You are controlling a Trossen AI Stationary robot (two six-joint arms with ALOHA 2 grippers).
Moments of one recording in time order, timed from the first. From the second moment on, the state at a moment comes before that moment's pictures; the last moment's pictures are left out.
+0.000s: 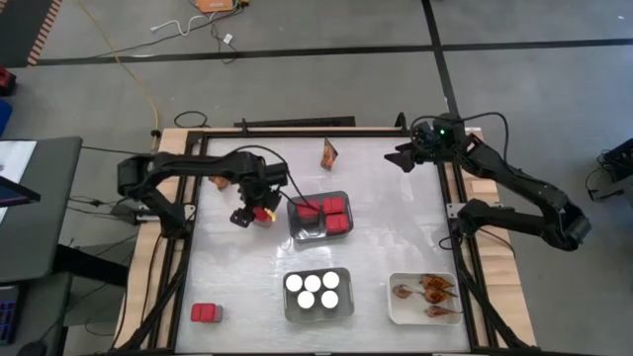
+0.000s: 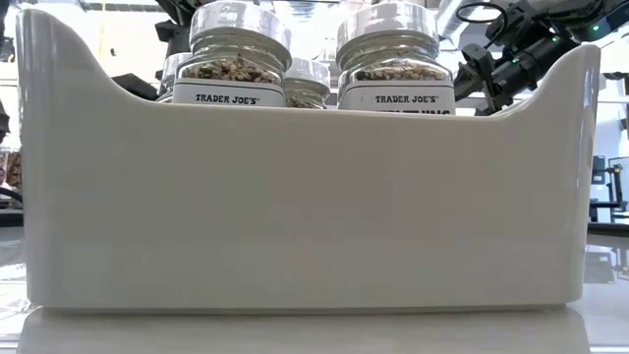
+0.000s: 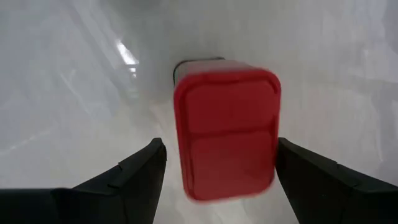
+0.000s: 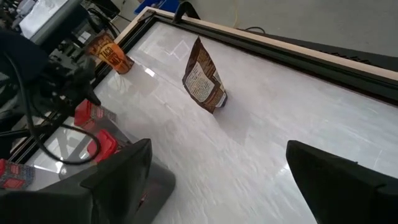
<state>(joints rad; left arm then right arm) 0.26 1.60 1.15 -1.13 0.10 0.67 -0.86 0.90 0.66 -0.31 -0.41 0.32</state>
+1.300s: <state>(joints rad) 0.16 1.53 1.68 -1.23 -0.07 0.00 -0.86 0.90 0.66 -0.31 -0.33 0.37</state>
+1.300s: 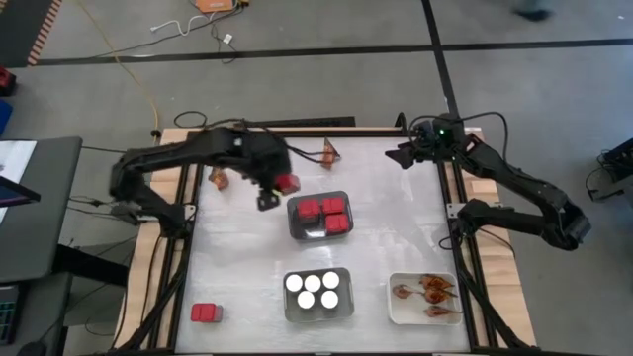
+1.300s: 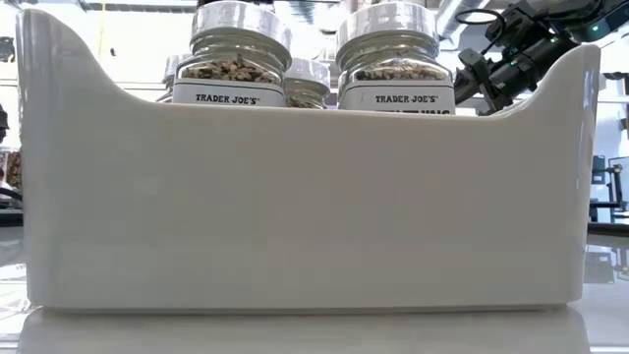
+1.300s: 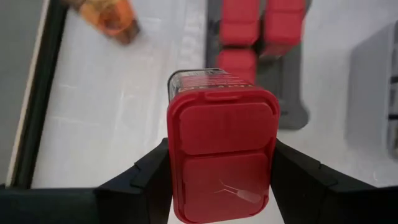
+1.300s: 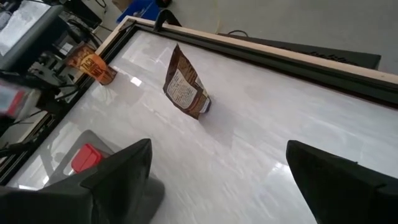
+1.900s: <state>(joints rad) -0.04 1.90 2.03 -1.33 -0.05 -0.24 -0.86 0.91 0.66 -0.51 -0.33 0.28</state>
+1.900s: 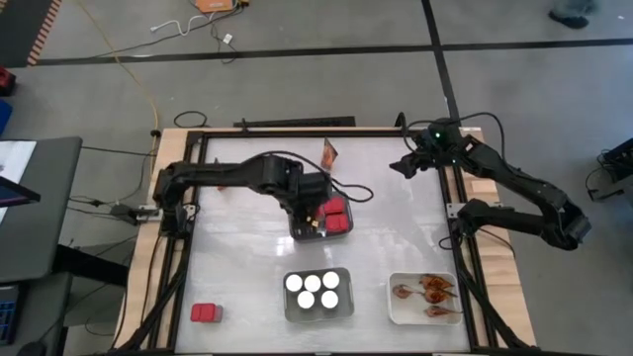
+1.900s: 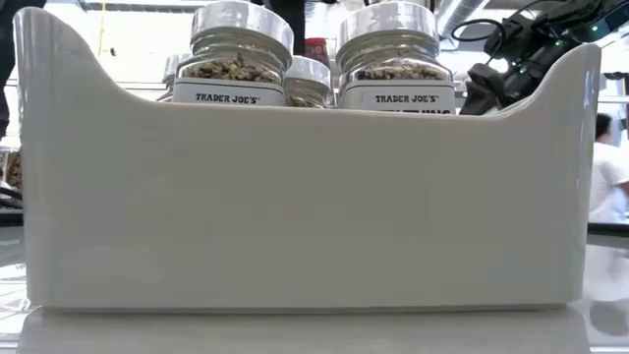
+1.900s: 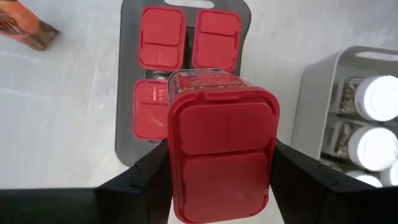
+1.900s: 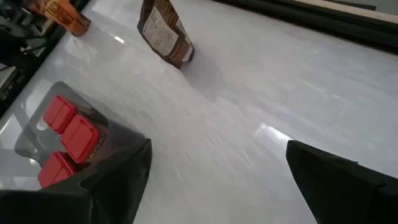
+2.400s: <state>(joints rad) -0.08 1.91 1.86 -1.23 -0.08 -0.29 -0.87 0.90 0.66 -0.49 -0.33 0.28</state>
